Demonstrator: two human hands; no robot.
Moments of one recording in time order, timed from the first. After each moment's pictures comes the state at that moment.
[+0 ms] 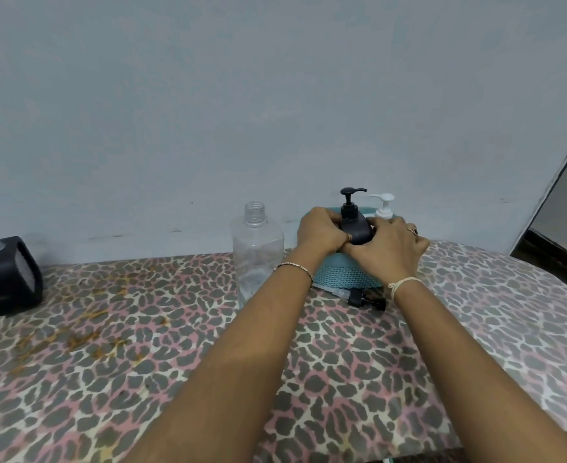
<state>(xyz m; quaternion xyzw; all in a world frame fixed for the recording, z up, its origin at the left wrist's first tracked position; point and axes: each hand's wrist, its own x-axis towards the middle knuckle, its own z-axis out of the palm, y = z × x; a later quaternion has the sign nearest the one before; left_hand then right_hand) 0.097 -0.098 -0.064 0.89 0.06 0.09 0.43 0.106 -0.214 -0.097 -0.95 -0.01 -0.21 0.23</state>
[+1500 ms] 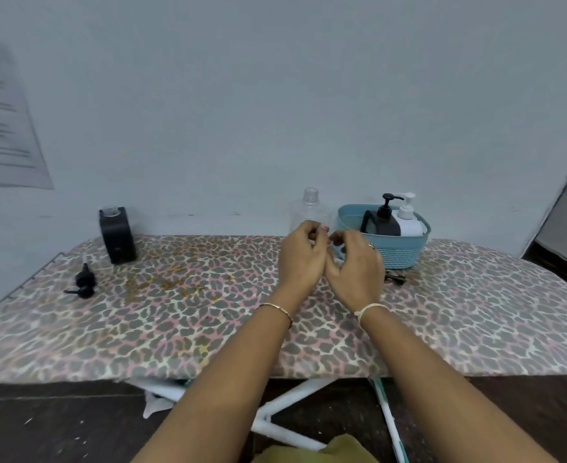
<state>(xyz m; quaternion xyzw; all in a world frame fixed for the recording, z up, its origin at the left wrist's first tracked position) -0.063 -0.046 -0.082 0.80 0.07 0.31 0.50 -0.042 -0.144 -0.106 -0.85 -0.21 -0.33 0.35</state>
